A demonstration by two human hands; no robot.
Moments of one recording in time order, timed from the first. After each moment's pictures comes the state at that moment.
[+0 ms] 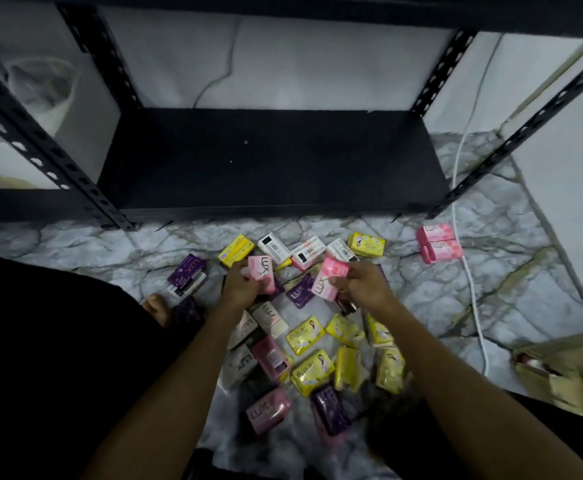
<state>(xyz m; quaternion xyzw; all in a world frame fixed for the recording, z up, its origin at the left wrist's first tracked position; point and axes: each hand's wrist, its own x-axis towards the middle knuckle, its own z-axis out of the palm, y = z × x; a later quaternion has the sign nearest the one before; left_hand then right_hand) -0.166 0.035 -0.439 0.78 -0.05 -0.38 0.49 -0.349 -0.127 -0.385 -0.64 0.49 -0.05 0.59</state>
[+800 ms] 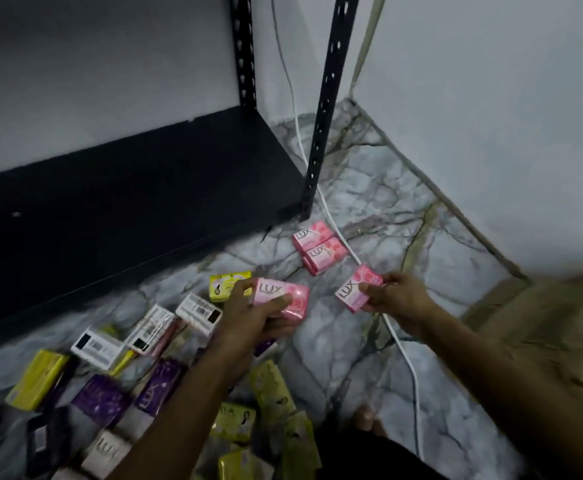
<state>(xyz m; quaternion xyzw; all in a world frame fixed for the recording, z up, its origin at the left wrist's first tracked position) -0.358 -0.213 -0.412 0.61 -0.11 -0.58 0.53 -0.583 -0.346 -0.449 -0.40 0.64 -0.22 0.62</state>
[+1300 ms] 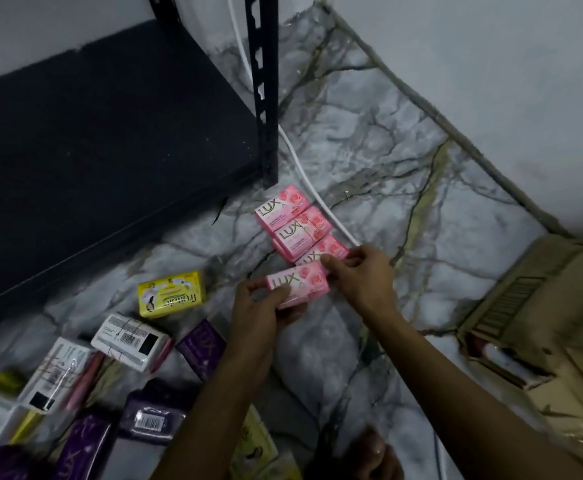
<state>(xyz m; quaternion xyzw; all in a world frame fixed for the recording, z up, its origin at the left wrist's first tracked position) -0.409 -0.289 -0.526 0.64 -0.01 -0.56 0.52 -0.545 -0.379 -0.553 -0.48 0.72 -0.23 0.44</state>
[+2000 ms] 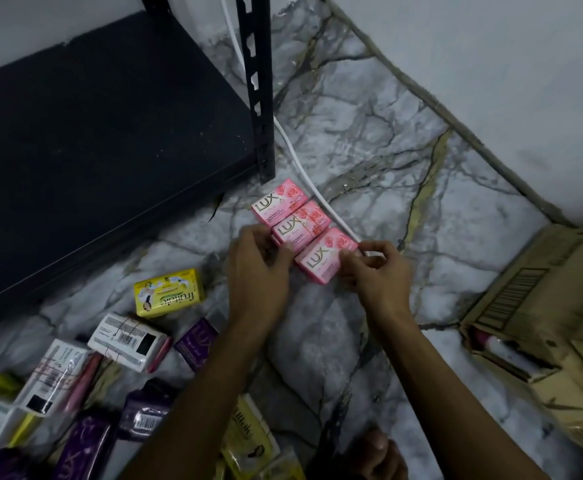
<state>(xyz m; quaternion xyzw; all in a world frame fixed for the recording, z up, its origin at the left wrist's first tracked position) -0.397 -0.327 -0.512 0.77 -0.38 -0.32 0.41 -0.555 -0.360 -0.537 -0.36 0.68 -0.39 0.51</state>
